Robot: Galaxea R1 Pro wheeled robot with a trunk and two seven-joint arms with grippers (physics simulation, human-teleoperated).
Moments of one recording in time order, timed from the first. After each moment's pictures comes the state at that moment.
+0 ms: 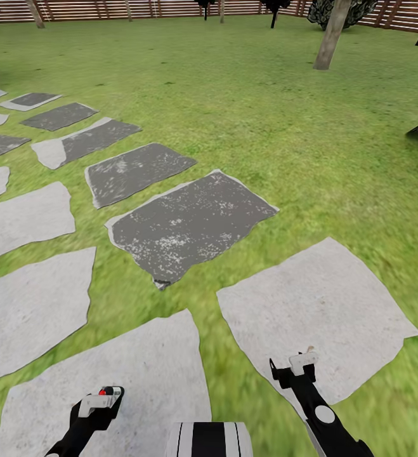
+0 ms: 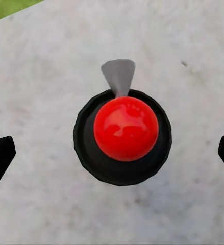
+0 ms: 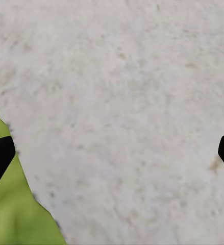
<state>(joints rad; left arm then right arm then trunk) -0.39 0.15 0.12 -0.30 0.00 -0.46 -0.20 -0.37 -0.04 0.01 -0.68 0.17 -0.23 0.00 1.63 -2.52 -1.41</state>
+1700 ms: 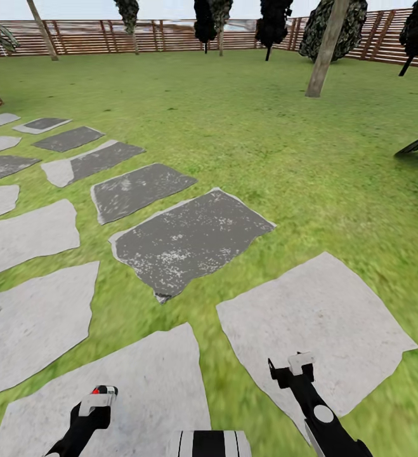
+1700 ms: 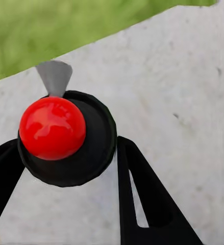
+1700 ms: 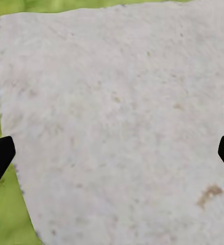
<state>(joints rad) -0.39 0.15 0.12 -0.30 0.01 -0.46 -0.20 -0.37 -0.04 0.01 -0.69 0.17 -0.22 0.01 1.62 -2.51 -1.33</state>
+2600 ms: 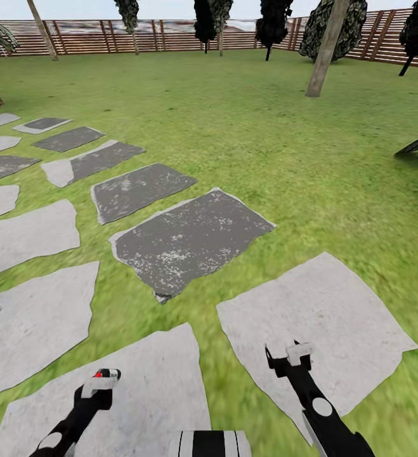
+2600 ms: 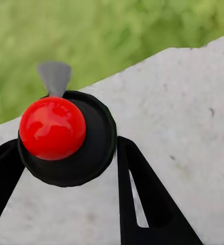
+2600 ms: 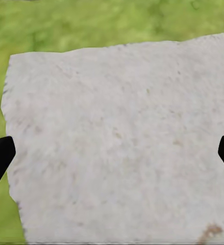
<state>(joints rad) -0.41 0.16 0.12 -0.40 0.02 -0.41 -0.23 -0.37 -0.04 0.03 -0.76 0.16 -0.25 0.01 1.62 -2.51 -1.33</state>
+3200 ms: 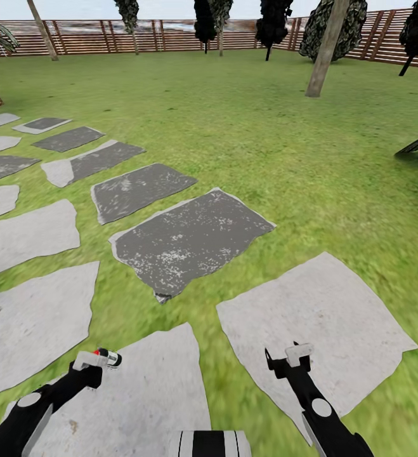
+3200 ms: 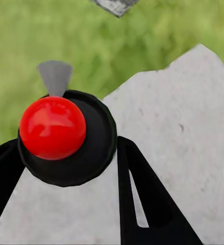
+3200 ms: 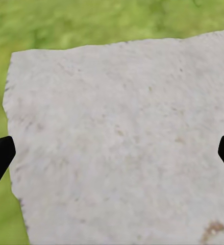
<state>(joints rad) -0.40 0.28 0.12 -0.71 0.01 -0.06 -0.52 -0.37 -0.04 0.03 -0.75 0.16 -0.25 0.01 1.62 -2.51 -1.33</state>
